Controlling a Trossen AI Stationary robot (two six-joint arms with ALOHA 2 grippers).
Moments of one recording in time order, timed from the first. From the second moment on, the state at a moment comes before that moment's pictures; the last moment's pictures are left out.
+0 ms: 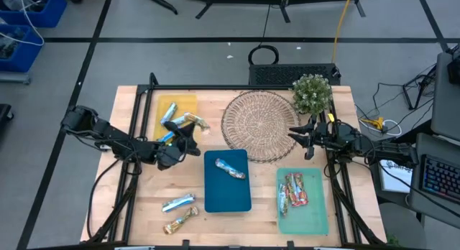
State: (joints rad) left arm -0.29 1.34 0.44 0.59 -1.29 0.61; right arm -0.12 0.01 0.02 0.04 0.10 0.12
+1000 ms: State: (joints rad) left arm -0.18 1.33 0.53 0.57 -0.08 -0.24; right arm -0.12 0.01 0.02 0.04 0.10 0.12
